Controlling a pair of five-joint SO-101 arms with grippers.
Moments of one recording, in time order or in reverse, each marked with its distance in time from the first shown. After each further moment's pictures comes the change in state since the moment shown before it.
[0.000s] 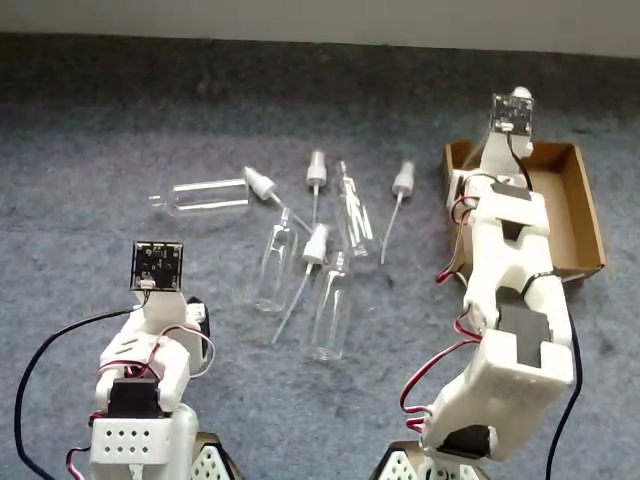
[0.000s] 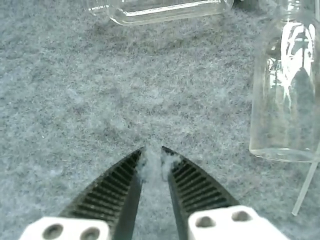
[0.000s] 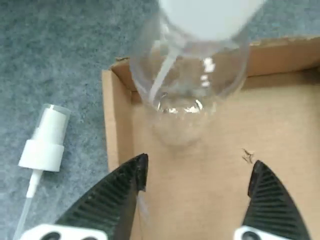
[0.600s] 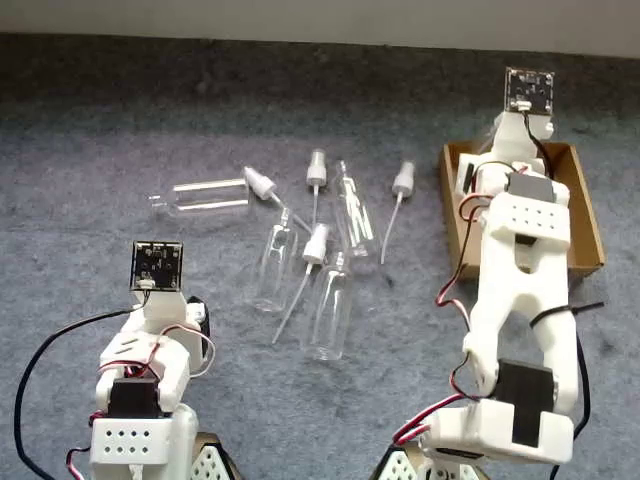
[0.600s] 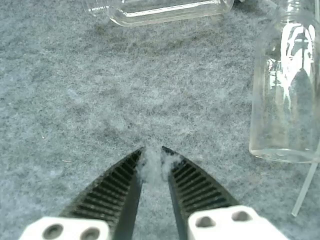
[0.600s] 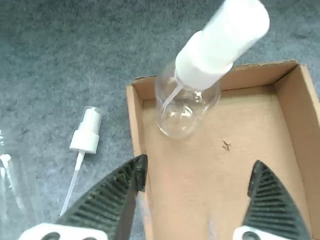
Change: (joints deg) left arm 0.0 0.0 0.0 -0.2 0.0; right arm -1.2 -20.1 0.1 16.0 0.0
